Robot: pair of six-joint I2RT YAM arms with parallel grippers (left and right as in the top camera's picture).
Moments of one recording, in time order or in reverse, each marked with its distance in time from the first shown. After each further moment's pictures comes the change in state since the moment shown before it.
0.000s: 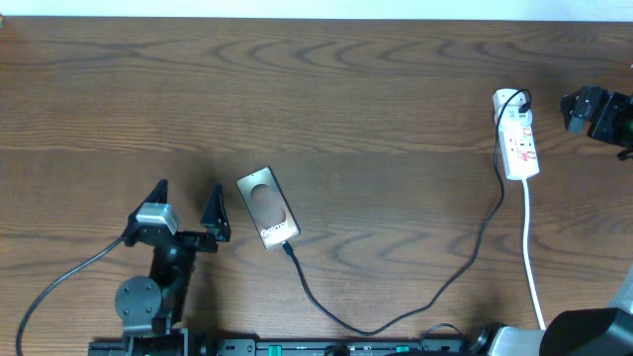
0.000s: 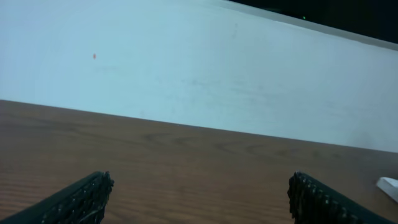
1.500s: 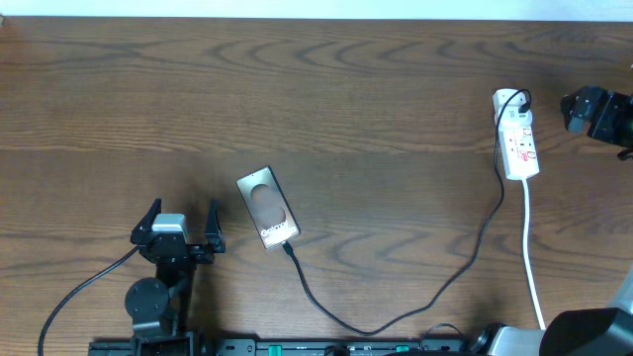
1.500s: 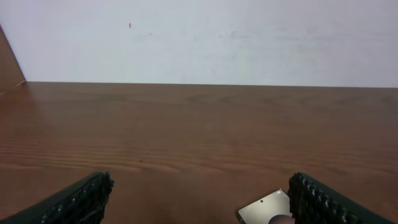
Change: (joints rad) left arm 0.053 -0.166 -0.110 -0.207 -0.054 0.216; right arm 0.000 0.000 0.000 0.000 0.000 0.000
